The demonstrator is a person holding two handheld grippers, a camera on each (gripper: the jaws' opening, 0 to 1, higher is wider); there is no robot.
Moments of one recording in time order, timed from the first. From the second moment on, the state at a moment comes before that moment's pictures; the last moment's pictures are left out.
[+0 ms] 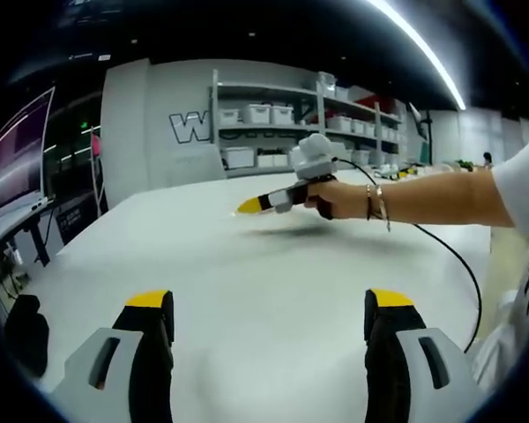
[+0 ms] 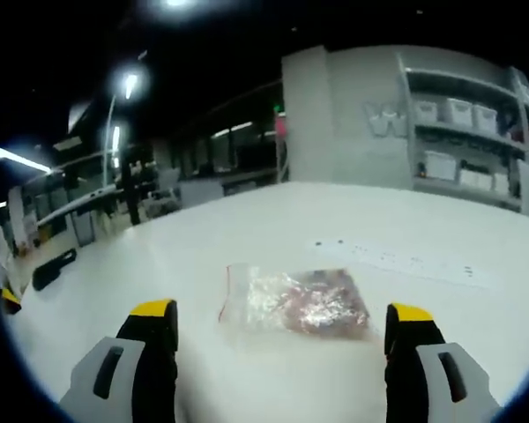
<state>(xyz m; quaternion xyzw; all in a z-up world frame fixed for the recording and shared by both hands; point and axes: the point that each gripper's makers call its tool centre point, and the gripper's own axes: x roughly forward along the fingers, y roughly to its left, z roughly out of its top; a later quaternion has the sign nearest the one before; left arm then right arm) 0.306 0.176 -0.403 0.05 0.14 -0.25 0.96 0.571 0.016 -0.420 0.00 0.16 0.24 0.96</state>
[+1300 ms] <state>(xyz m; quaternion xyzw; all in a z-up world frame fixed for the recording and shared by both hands) 0.300 0.169 -0.395 0.05 0.13 -0.24 0.96 0.482 -0.053 -0.396 0.04 0.12 0.24 0.96</state>
